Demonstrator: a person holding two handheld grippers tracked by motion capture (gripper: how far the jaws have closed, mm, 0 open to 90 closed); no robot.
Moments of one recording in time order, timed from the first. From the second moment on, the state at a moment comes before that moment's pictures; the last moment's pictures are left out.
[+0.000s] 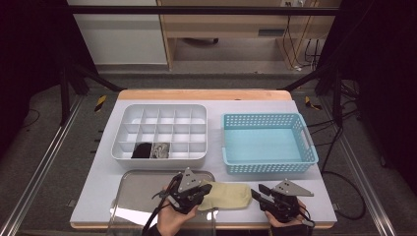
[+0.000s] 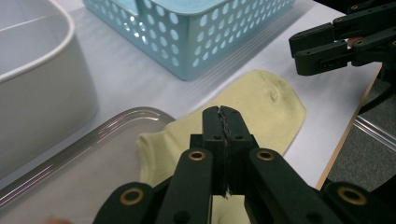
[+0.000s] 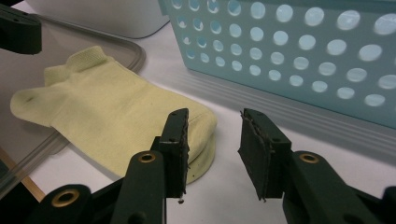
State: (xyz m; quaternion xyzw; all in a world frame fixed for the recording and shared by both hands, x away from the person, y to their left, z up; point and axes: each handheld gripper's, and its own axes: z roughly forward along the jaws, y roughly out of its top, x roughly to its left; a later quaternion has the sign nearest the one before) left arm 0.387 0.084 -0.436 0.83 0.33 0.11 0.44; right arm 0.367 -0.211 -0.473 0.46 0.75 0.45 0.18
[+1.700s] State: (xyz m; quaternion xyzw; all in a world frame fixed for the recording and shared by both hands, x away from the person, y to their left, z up) left arm 0.400 0.043 -0.476 0.87 0.32 0.08 0.37; right arm 0.363 -0.194 -0.474 0.44 0.75 0.47 0.13
